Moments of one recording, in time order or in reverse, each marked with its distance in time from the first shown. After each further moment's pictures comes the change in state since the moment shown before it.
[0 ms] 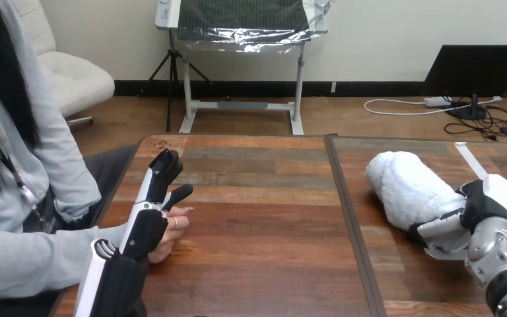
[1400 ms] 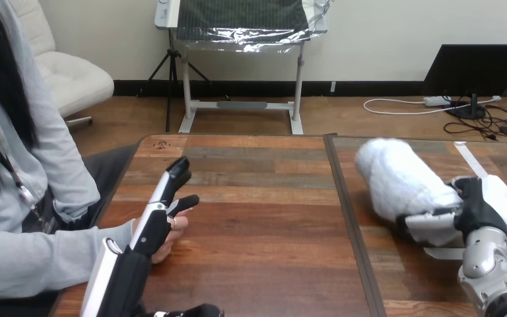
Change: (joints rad) left arm 0.001 -0.002 0.052 -0.016 0.093 0.092 0.005; right arm 0.077 0.025 -0.107 0.004 0.096 -0.282 -0.091
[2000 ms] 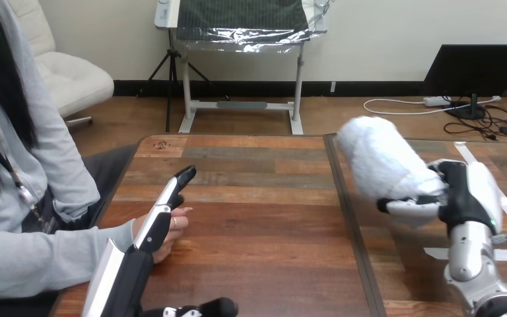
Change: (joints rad) left arm 0.008 -0.004 0.075 -0.026 0.179 0.089 0.076; right arm 0.013 0.039 -0.009 0.000 0.001 -0.177 -0.043
